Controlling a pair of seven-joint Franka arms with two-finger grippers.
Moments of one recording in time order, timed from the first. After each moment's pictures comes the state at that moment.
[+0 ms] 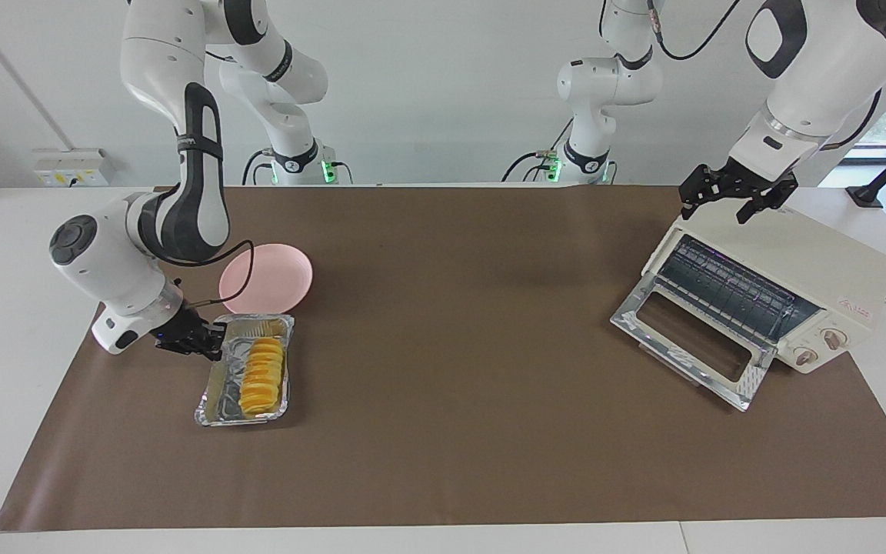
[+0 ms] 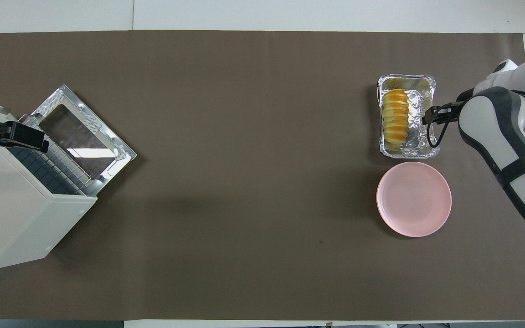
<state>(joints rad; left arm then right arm) -0.09 0.01 0.03 -1.60 -0.02 1.54 0.10 -0.08 0.38 -0.03 -1.76 0.21 2.14 -0.28</state>
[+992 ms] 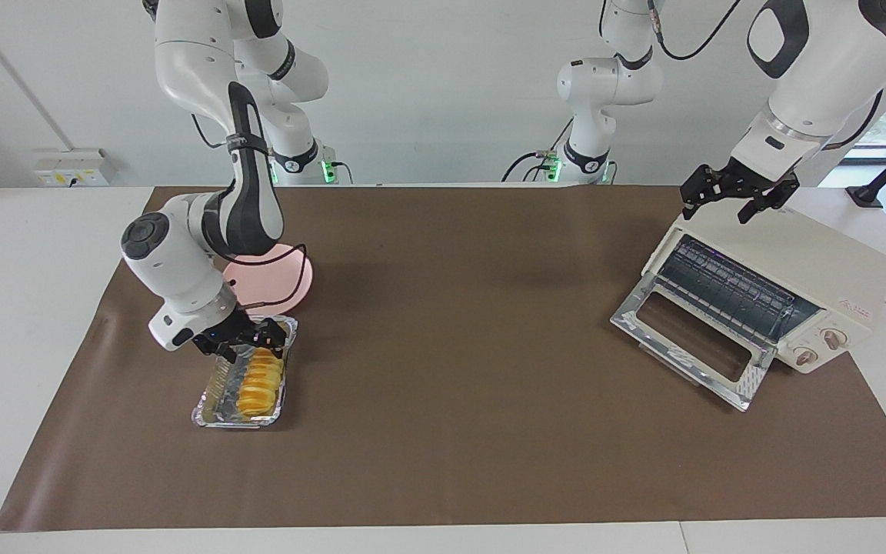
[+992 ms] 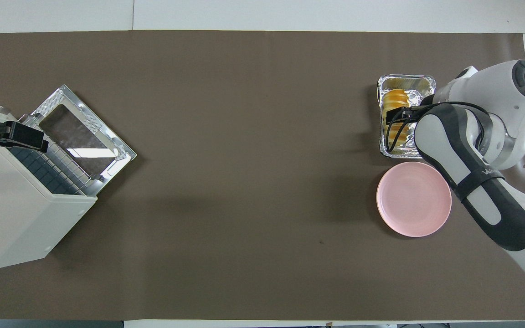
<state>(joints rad) -0.09 0.01 0.03 -1.60 -0.02 1.54 0.10 0.03 0.37 -0.03 -1.86 0.21 2.27 -0.13</state>
